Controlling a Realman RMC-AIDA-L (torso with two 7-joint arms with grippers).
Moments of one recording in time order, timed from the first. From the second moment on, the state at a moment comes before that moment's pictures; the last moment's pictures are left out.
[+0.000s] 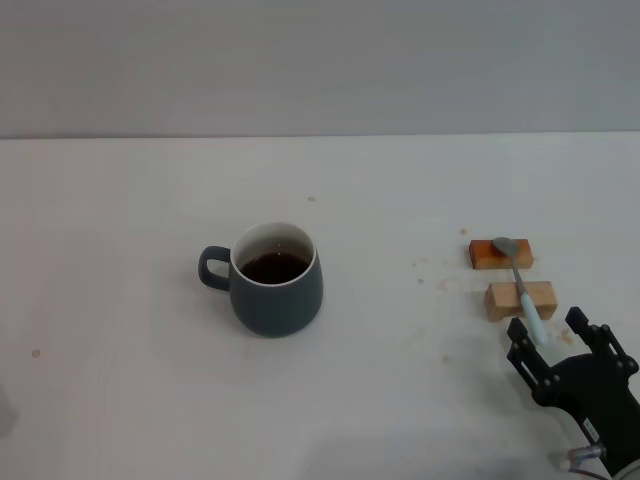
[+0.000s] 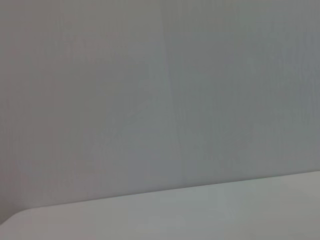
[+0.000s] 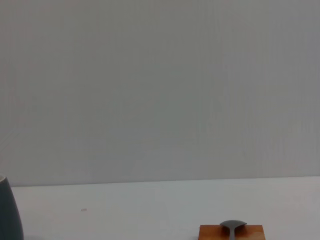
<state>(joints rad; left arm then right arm) -0.02 -2.07 -0.74 -0.17 2.27 1.35 -0.01 0.27 2.09 -0.12 0.43 -1.50 -1.29 -0.06</state>
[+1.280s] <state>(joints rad) -0.02 -2.06 -0.74 -0.16 2.27 1.35 -0.01 0.28 2.09 -0.12 0.43 -1.50 -1.26 -0.06</state>
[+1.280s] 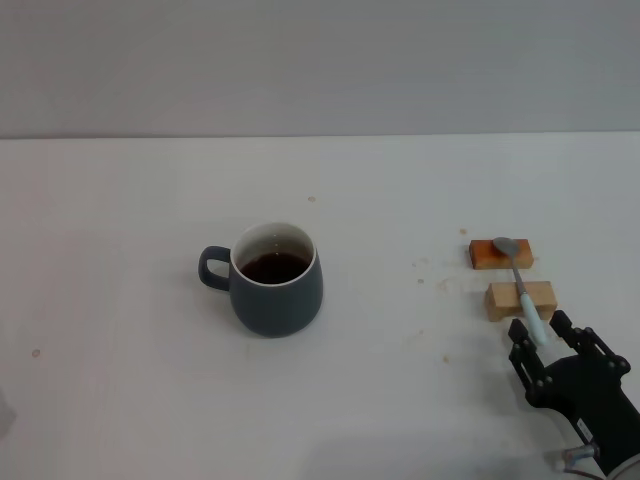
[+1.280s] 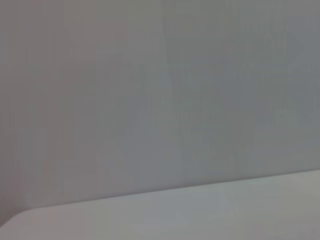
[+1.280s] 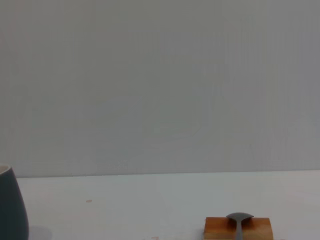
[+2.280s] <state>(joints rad) -0.02 -2.06 -0.74 -0.16 2.27 1.35 -0.01 0.28 2.09 -0.12 0.43 -1.50 -1.25 -0.06</state>
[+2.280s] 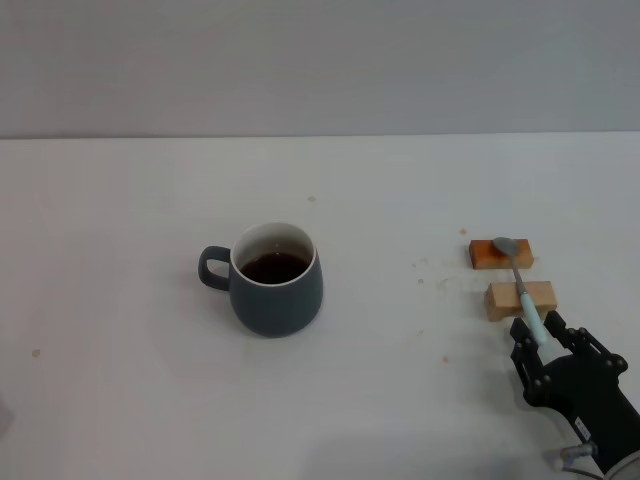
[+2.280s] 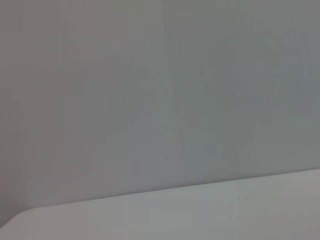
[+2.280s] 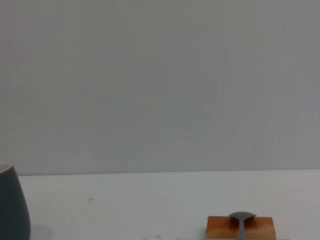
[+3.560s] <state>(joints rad) -0.02 -2.06 -0.74 -0.14 2.27 1.35 -0.01 0.26 2.09 -0.09 0.43 -1.49 -1.26 -0.06</state>
